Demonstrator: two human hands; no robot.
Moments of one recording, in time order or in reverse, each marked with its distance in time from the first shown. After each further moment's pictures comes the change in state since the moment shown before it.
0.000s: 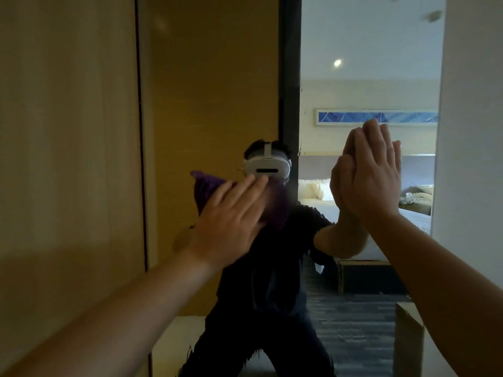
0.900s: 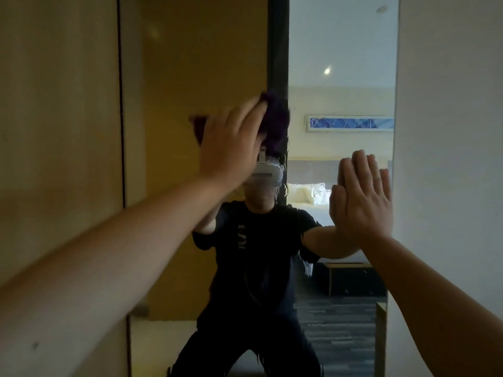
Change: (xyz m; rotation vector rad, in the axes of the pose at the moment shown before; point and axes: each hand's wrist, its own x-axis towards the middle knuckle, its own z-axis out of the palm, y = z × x) left_hand 0.134 -0.003 -0.041 -0.106 0.324 -0.180; right_hand -0.034 0.063 -0.017 -0.177 -0.180 -0.057
